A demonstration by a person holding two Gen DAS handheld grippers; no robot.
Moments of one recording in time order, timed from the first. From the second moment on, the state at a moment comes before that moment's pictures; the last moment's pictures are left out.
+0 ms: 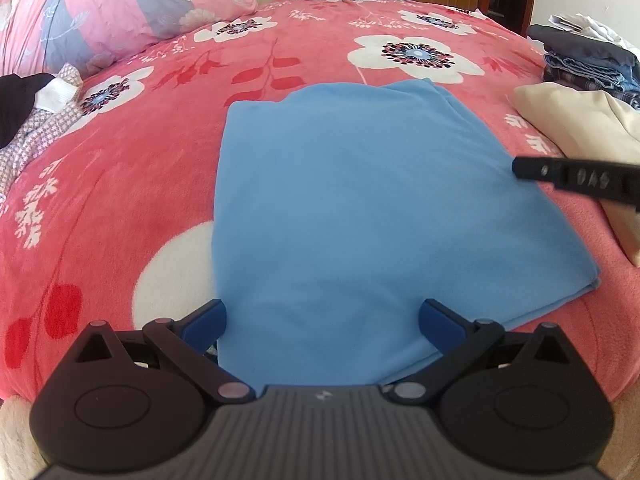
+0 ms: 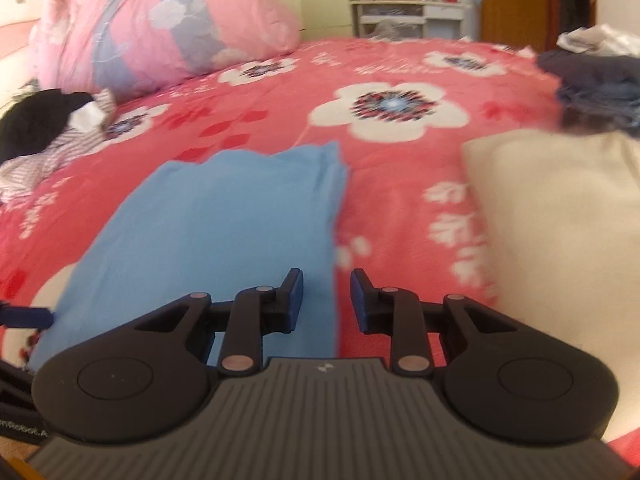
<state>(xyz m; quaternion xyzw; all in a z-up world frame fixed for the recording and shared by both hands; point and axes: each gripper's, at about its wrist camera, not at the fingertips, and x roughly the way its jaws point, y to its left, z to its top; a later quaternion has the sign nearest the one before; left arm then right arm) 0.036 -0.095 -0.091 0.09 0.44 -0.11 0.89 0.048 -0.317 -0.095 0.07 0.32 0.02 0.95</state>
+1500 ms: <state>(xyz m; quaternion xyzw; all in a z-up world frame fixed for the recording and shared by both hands) 0.034 -0.089 -0.093 0.06 0.44 -0.11 0.89 0.023 -0.302 -0.058 0.15 0.35 -0.03 0.92</state>
